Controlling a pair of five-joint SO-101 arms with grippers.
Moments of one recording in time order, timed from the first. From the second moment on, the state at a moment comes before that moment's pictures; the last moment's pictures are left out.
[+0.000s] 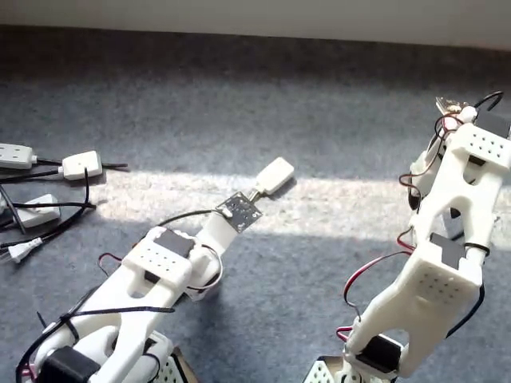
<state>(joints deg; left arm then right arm) 21.5 -29.4 66.4 52.4 -17.7 20.8 28.6 -28.0 98.7 21.4</state>
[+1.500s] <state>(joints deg) 20.3 -7.8 49.5 64.2 -11.0 20.8 28.6 -28.0 98.7 21.4</state>
